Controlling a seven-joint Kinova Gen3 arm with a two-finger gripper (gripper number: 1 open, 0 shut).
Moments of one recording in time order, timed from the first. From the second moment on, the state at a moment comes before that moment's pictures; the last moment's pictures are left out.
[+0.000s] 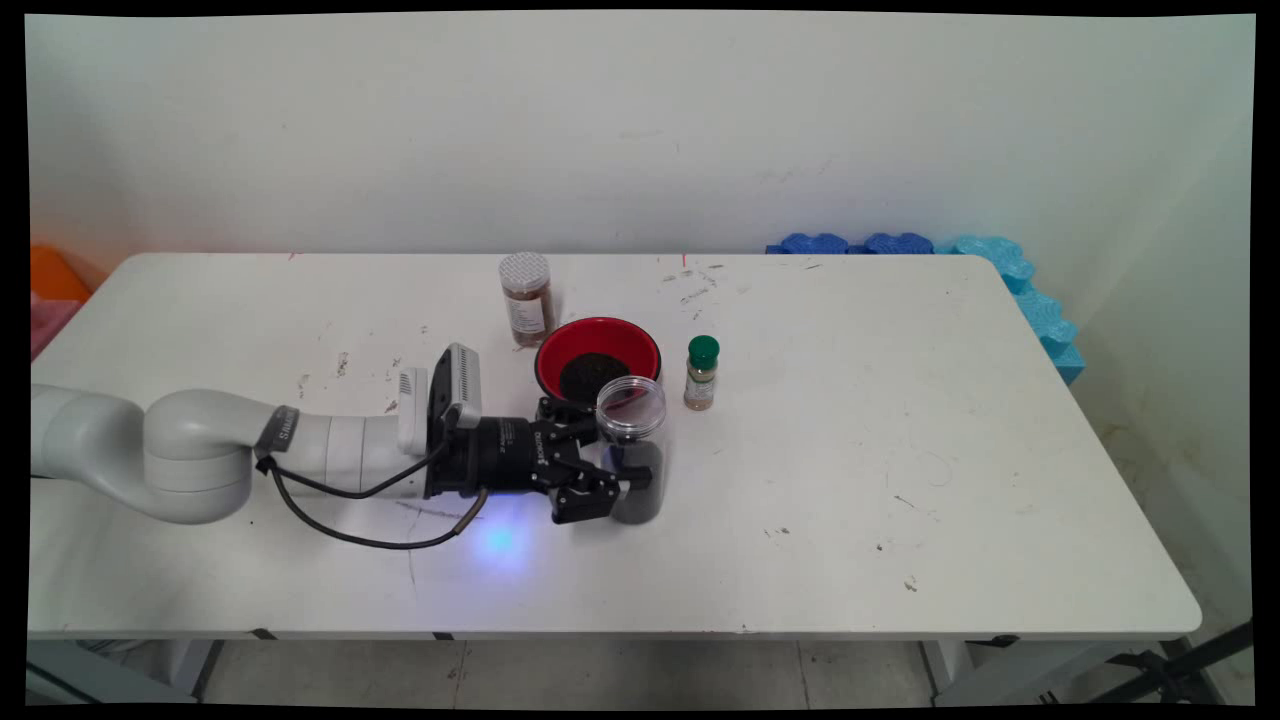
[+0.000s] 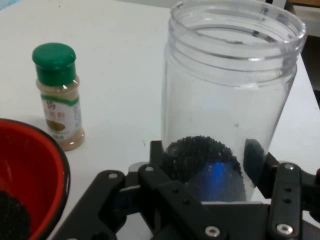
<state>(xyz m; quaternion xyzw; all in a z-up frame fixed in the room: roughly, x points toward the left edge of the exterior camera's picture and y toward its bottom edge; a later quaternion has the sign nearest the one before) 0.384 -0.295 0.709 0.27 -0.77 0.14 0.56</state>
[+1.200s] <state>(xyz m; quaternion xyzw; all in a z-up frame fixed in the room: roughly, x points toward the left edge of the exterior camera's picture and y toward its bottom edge) 0.380 -0.291 0.764 0.26 -0.78 0.11 0.56</state>
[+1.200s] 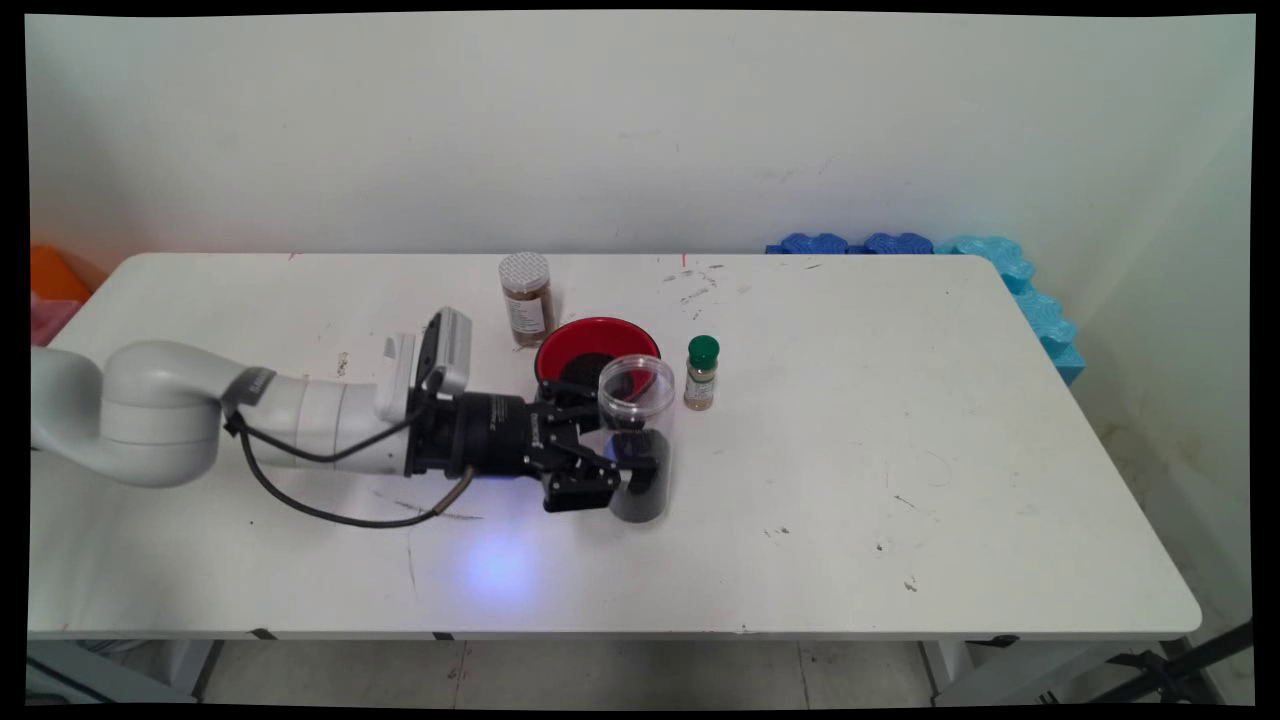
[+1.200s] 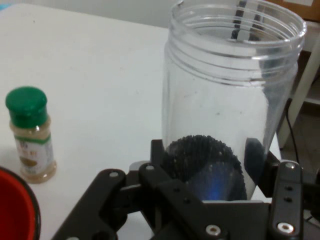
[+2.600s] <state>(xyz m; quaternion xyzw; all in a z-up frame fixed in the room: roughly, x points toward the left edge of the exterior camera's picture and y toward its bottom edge) 0.385 -0.299 0.863 0.24 -0.78 0.11 0.57</state>
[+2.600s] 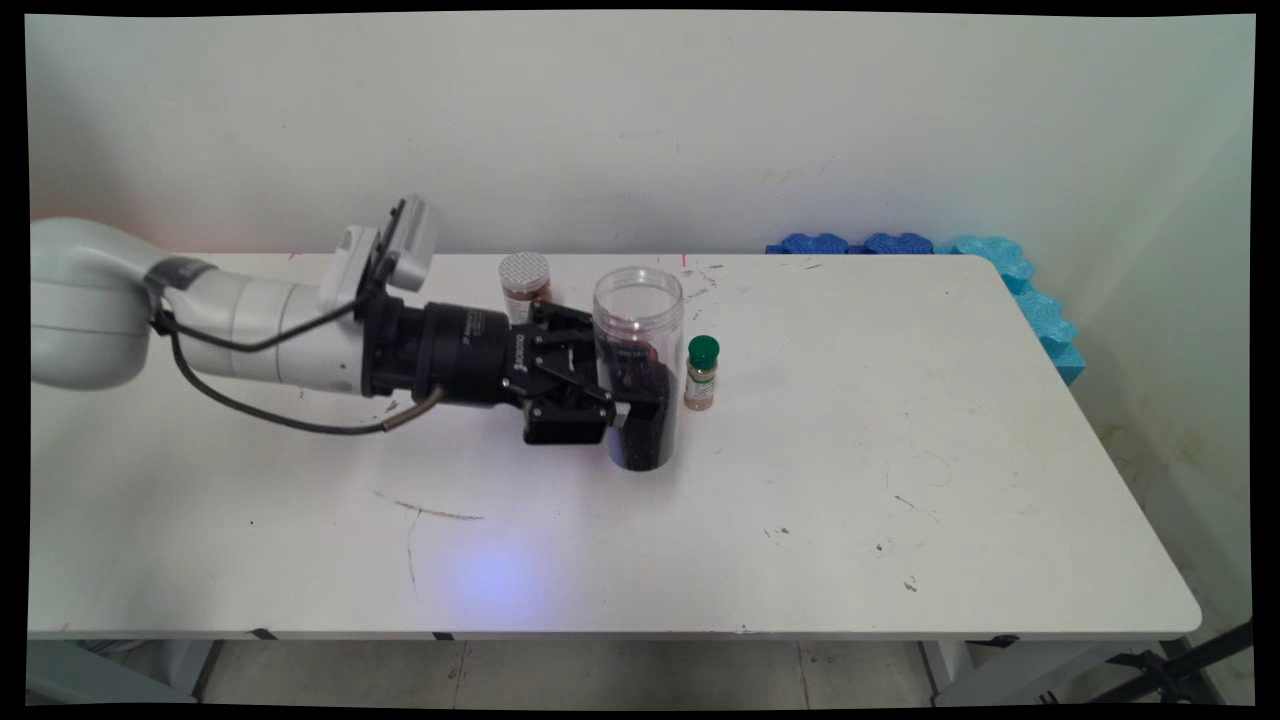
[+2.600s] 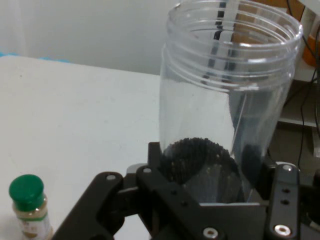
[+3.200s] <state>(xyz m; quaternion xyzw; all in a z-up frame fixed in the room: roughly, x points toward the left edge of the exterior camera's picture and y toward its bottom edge) 0.394 -0.309 0.885 0.24 -0.78 0.10 0.57</state>
